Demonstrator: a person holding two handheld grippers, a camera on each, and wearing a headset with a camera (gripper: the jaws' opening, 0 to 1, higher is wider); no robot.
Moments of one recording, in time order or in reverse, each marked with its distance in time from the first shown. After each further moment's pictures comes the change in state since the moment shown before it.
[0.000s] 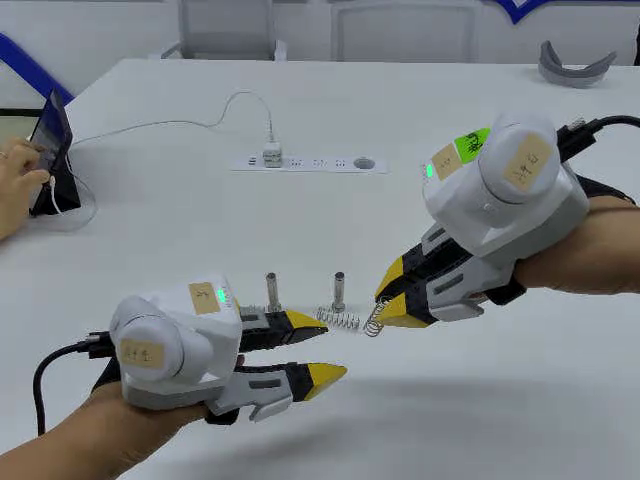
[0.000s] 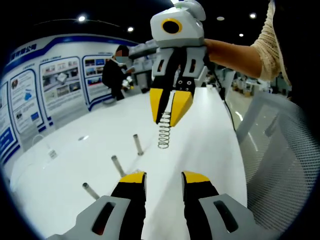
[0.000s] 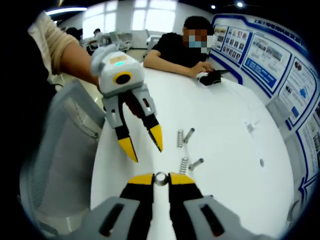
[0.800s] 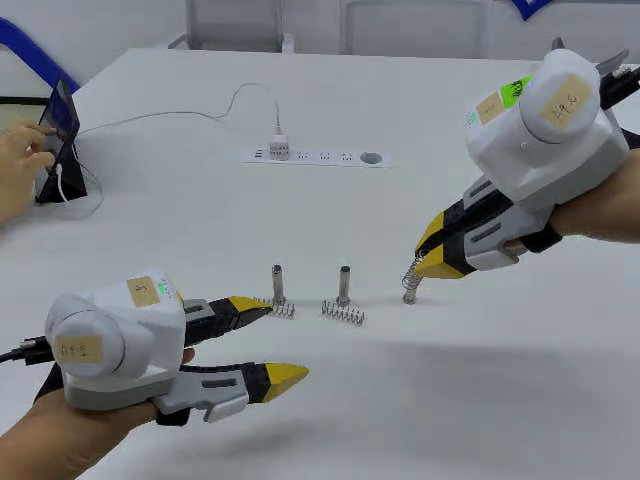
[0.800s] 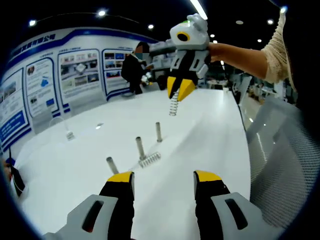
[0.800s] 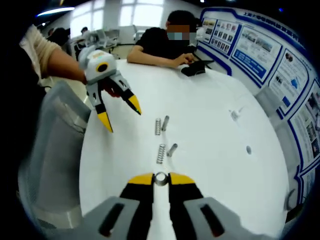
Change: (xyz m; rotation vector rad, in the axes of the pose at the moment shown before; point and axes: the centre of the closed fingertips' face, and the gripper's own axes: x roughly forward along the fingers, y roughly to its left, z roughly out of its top) left arm -0.038 0.027 -0.025 -0.105 0.012 0.131; right arm -0.022 -0.043 -0.022 0.057 0.063 -0.077
